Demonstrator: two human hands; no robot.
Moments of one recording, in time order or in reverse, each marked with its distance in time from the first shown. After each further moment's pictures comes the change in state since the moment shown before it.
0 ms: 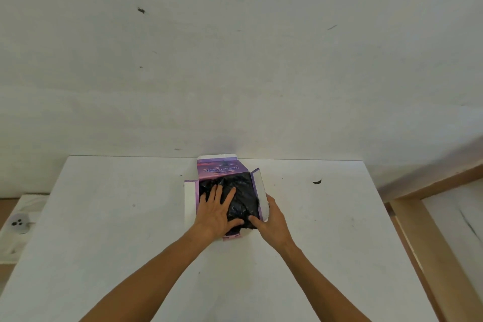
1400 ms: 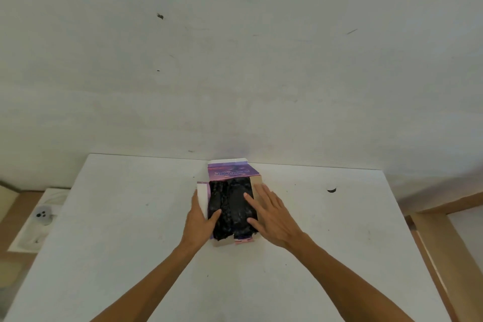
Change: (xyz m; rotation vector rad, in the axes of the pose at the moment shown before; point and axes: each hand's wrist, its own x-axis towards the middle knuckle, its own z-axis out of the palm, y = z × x) left_hand -0.032 -0.046 0.011 -1.044 0.336 -0.347; right_hand 0.038 -0.009 -0.004 -0.889 -0.202 -0.658
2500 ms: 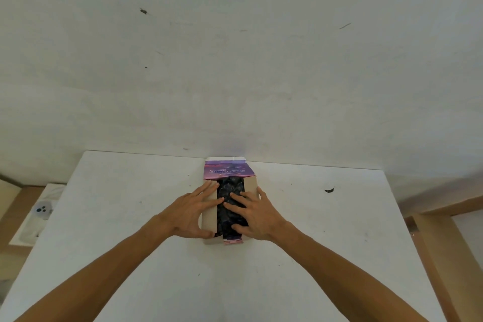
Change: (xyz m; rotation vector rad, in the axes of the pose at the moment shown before) left_hand 0.035 0.019 -0.036 0.973 -0.510 0.583; right_hand 0.026 -0.001 -0.011 -0.183 -0.225 -0.179
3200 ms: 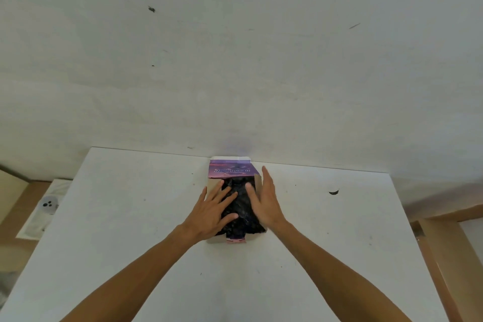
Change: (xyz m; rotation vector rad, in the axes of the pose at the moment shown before) left_hand 0.025 0.036 0.032 0.001 0.172 -0.107; right_hand 0.014 -0.002 -0.006 1.031 0.430 0.544
